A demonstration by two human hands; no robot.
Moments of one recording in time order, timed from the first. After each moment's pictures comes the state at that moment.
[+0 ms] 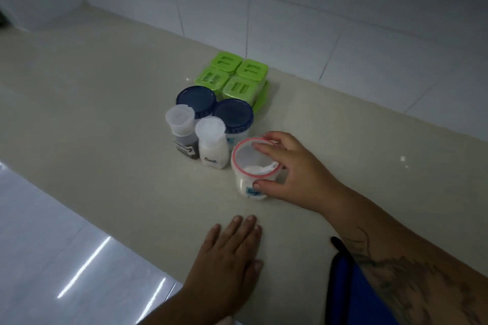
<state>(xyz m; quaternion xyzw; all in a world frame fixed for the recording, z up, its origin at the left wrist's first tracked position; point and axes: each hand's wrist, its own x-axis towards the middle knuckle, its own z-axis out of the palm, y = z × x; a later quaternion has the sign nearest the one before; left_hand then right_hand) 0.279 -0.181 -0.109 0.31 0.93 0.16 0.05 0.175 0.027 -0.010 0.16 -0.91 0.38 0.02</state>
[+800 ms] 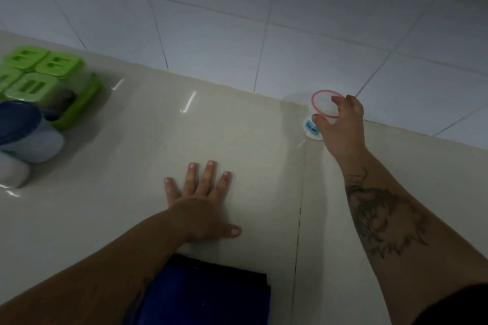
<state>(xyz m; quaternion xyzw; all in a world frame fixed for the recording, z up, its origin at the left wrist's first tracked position) 0.232 0.140 -0.077 0.28 0.91 -0.04 0.31 0.227 0.461 -0.040 -0.28 -0.88 0.32 0.20</state>
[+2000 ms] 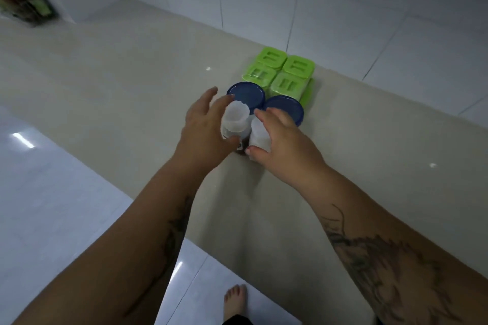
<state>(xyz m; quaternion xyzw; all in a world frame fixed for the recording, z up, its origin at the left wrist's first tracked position) 0.093 -0.270 -0.008 0.12 0.94 0.31 -0.09 0.130 -0.088 0.007 0.06 -0.95 0.32 0.00</state>
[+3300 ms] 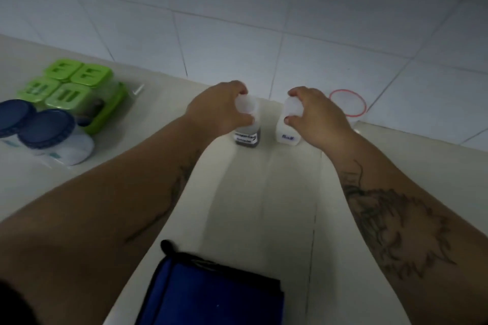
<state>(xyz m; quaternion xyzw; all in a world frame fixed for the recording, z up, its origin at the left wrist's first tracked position) 0.105 0.185 0.024 0.27 0.93 0.24 0.05 0.192 0.386 0.021 -0.11 -0.97 0.23 0.05</state>
